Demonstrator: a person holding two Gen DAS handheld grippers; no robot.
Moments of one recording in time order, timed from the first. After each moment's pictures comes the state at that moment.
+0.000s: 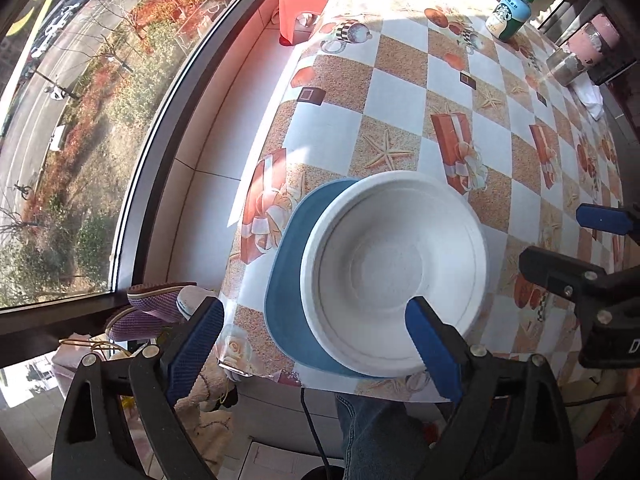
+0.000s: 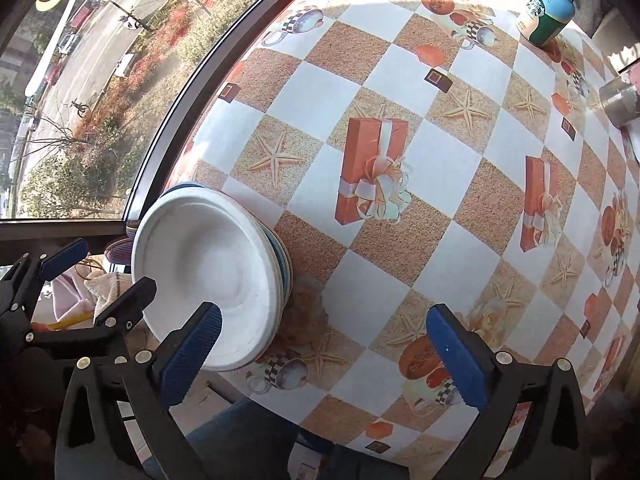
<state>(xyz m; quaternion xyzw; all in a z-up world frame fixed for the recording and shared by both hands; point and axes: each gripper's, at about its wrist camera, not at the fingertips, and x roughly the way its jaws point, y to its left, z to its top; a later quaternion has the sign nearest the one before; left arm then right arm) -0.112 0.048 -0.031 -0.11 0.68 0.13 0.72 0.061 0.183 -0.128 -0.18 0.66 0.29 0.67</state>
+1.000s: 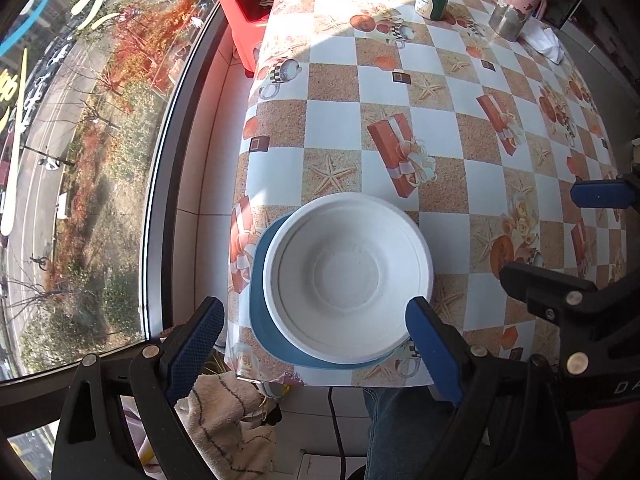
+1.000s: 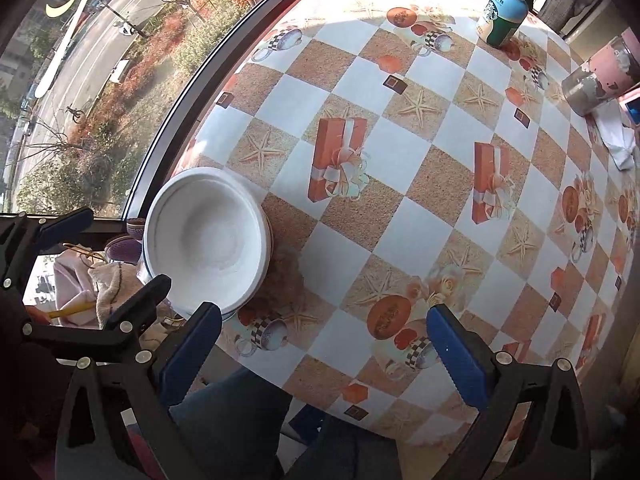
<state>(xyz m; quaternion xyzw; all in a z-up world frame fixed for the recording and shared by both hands) -0.090 -0.005 0.008 0.00 0.67 0.09 0.74 0.040 0.117 -0.067 -0.17 0.66 0.28 0.67</state>
